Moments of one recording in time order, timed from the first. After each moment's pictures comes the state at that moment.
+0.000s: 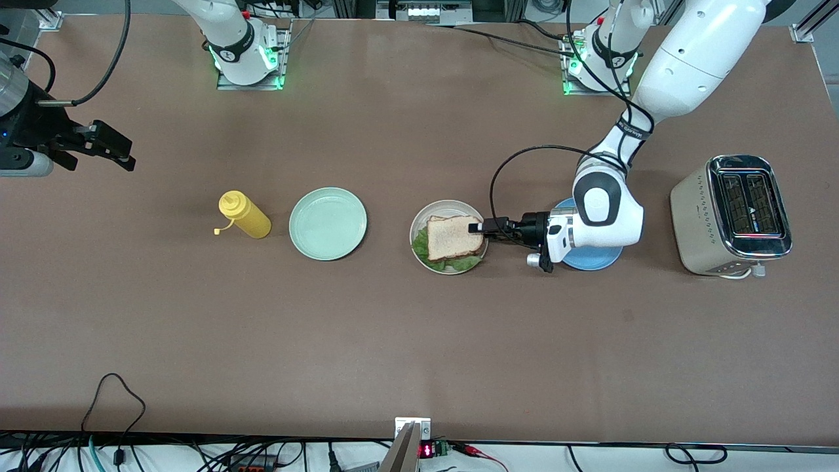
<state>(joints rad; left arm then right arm) 0.02 0.65 -0.36 -1.92 -1.31 2.21 0.74 0.02 0.01 0.04 -1.58 0.00 1.62 0.07</state>
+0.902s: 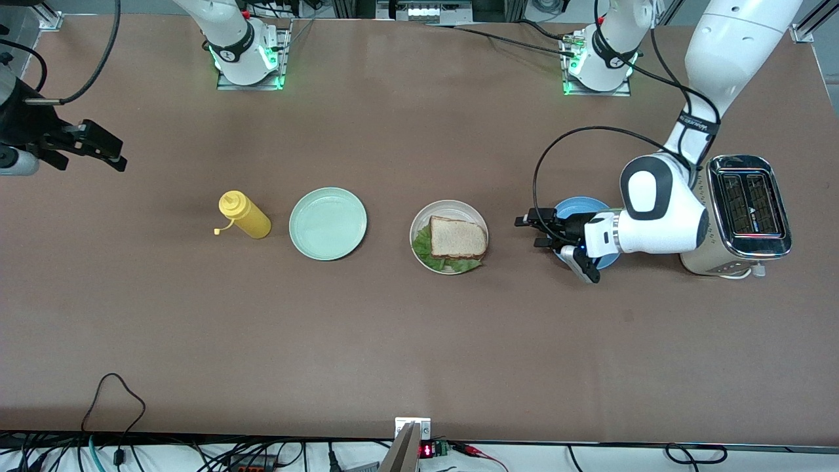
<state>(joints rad) 0.13 0.49 -0.35 -1.91 -0.75 2.13 0.72 0.02 0.01 0.03 -1.56 0.00 1.62 0.07</state>
